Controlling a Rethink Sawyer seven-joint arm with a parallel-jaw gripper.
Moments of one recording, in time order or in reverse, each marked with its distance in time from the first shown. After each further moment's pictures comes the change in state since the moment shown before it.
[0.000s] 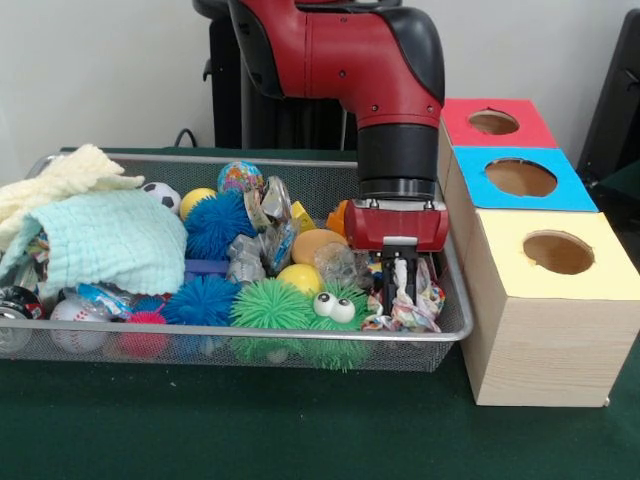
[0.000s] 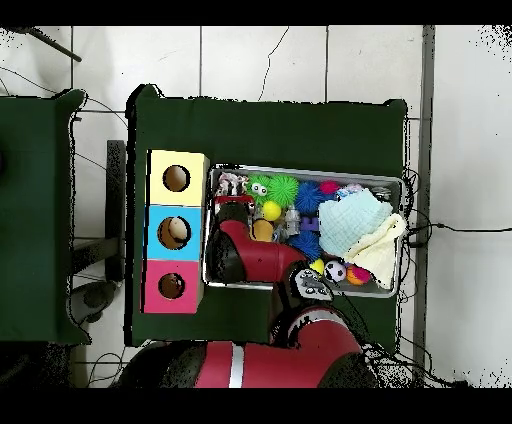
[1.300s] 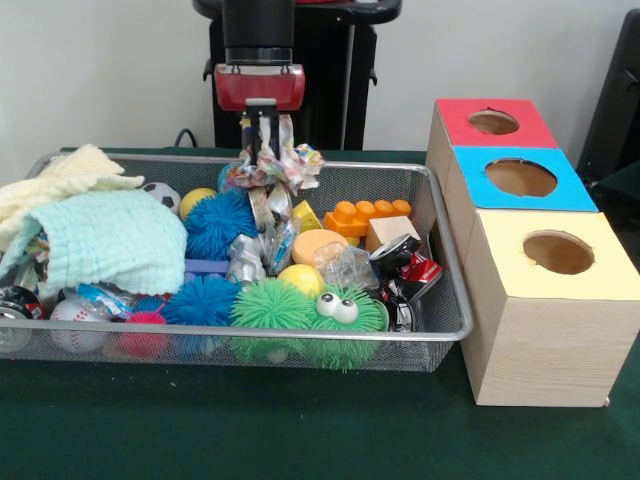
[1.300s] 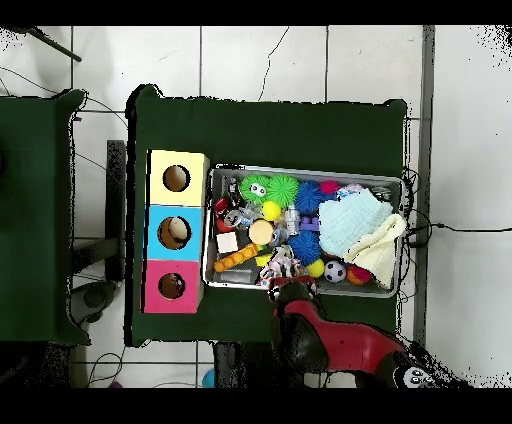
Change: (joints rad) arm -0.427 -0.293 0.053 0.409 -0.420 0.215 0.000
